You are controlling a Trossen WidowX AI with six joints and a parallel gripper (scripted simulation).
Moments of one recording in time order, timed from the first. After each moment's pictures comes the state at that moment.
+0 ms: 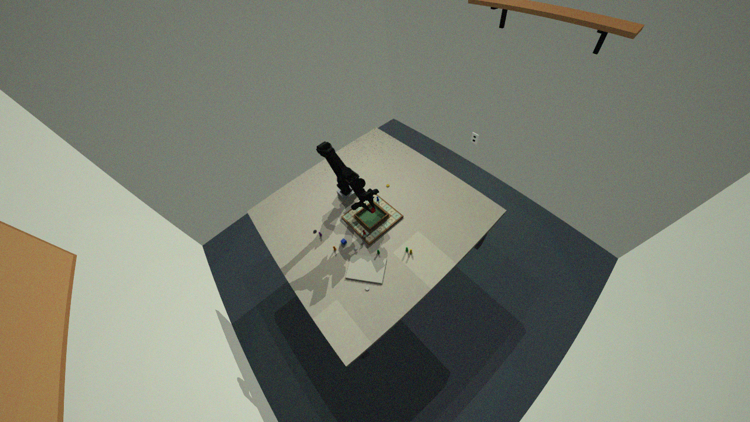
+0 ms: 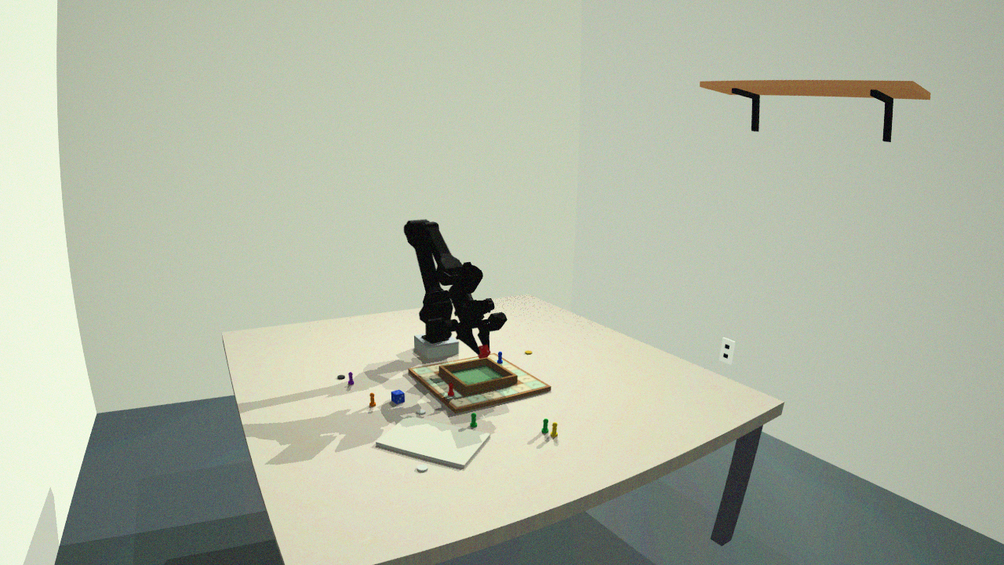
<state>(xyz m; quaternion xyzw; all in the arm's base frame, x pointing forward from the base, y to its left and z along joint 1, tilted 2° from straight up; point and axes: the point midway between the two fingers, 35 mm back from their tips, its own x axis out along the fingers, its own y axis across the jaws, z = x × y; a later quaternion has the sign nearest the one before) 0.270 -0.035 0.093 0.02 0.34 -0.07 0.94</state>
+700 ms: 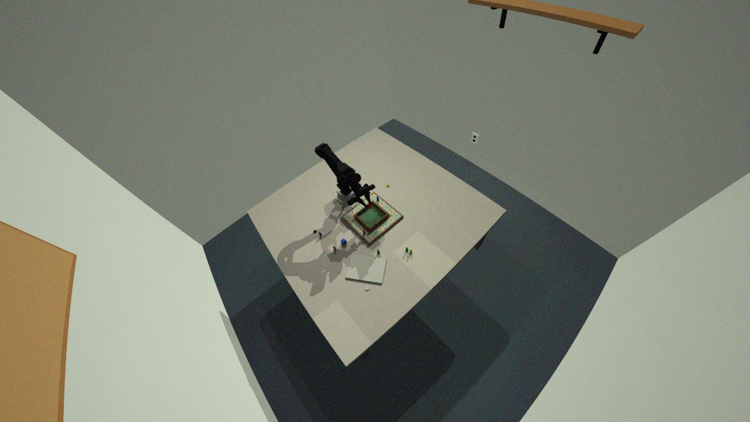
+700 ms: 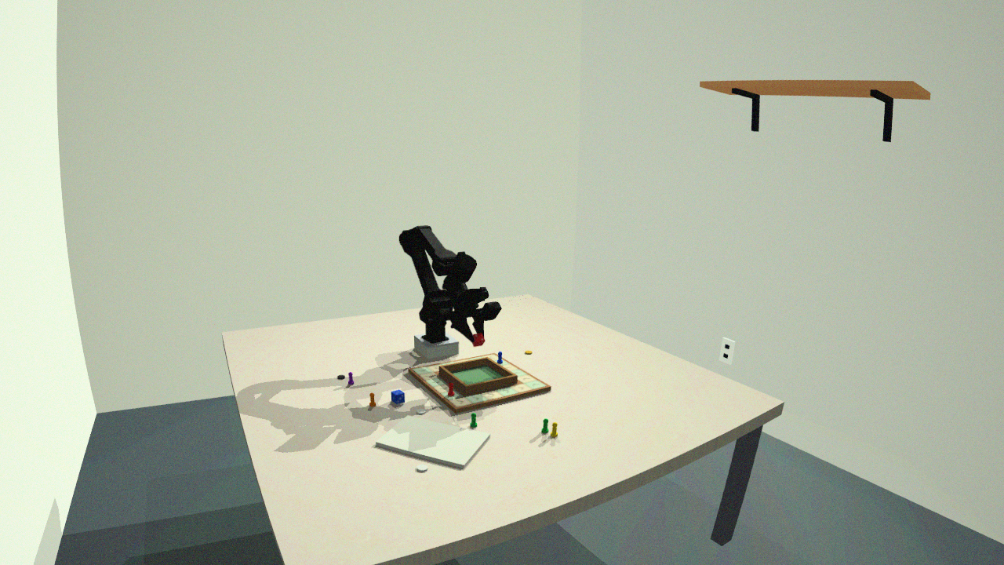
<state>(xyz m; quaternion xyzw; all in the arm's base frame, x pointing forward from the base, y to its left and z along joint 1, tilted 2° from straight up) 0.243 -0.034 0.116 0.02 0.33 -0.07 0.94</state>
